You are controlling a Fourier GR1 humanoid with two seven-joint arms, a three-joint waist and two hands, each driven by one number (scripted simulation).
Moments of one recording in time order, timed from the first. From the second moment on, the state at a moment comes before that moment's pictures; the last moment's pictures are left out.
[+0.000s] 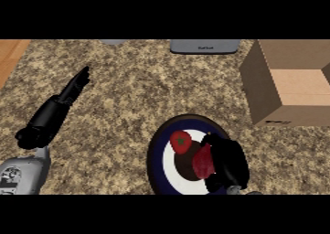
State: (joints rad) left arm -0.22 0.25 0.01 -1.56 -0.13 -0.22 -0.04; right arm -0.05 -0.11 0.51 -1.53 1.10 -0.01 0.54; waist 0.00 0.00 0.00
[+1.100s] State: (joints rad) left arm -0.20 0.26 0.05 -1.55 -0.13 -0.23 -0.07; right arm 0.01 -0.87 0.53 -1.94 0.69 -0.14 -0.69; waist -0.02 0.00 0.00
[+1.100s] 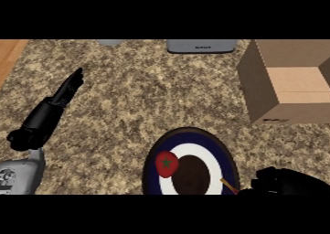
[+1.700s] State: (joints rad) left arm -0.20 0.25 0.04 -1.55 -0.13 -0.24 -0.07; right arm -0.07 -0.95 0.06 -1.78 0.08 0.05 -0.58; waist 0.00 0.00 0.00
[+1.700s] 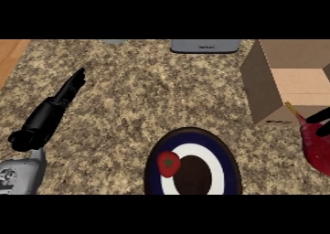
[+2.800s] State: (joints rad) left arm -0.26 0.20 -0.01 -1.54 -0.17 -0.25 -0.07; right arm -0.70 -0.96 0.25 -0.80 0.49 0.28 -0.74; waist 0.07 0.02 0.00
